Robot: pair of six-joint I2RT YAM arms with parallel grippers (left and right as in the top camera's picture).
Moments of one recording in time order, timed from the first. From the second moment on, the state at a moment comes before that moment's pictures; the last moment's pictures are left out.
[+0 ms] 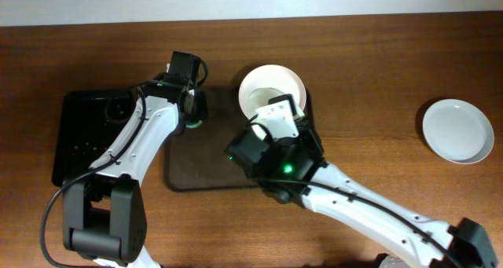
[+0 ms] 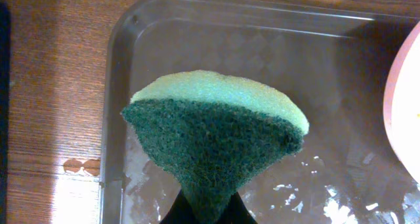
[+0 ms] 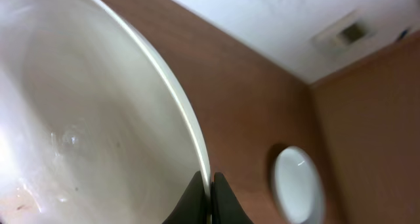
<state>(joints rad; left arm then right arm) -0.24 1.82 1.37 -0.75 -0.13 -0.35 0.92 1.55 1.26 -0.92 1.08 0.42</state>
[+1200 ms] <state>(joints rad) -0.24 1.82 1.37 -0.74 -0.11 -0.34 -0.45 1.52 1.26 -0.82 -0.09 0.48</state>
